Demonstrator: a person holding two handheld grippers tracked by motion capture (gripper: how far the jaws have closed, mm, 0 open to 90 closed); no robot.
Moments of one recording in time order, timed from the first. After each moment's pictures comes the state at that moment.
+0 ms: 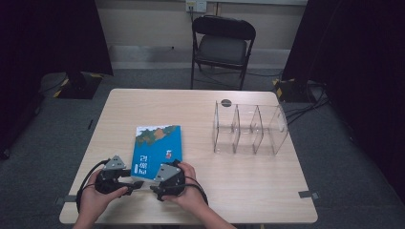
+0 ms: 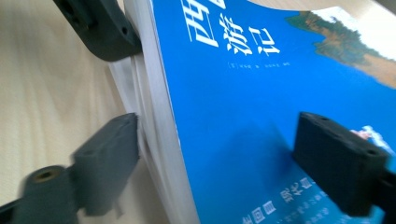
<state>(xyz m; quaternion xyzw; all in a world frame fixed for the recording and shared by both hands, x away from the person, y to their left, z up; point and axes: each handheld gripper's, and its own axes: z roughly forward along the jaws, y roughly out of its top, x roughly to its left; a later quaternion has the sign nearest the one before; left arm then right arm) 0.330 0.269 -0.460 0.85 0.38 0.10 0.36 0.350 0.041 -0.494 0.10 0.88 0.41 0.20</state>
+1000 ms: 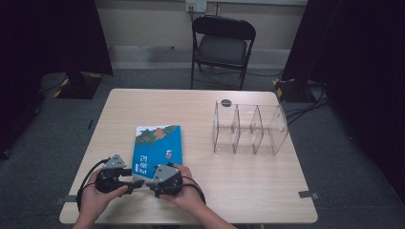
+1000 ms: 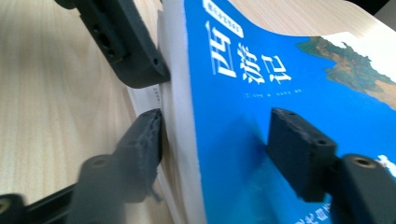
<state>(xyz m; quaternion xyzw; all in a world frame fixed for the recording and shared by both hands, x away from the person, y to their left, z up) 0.332 0.268 -0.459 0.84 0.38 0.09 0.37 0.349 0.046 -0.490 0.09 0.87 0.44 0.18</state>
